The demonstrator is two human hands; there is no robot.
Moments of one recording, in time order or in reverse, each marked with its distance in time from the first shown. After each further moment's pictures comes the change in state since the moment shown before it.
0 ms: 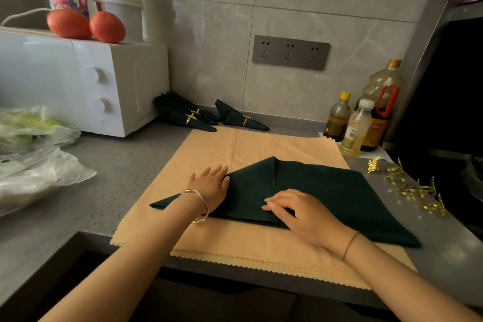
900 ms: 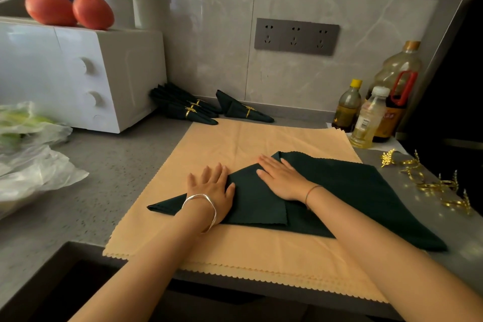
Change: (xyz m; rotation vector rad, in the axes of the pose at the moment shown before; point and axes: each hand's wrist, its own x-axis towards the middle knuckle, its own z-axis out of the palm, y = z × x) left_hand 0.009 -0.001 0.020 0.176 0.000 -0.060; right_hand 0.110 0.039 0.027 -0.188 -0.254 0.165
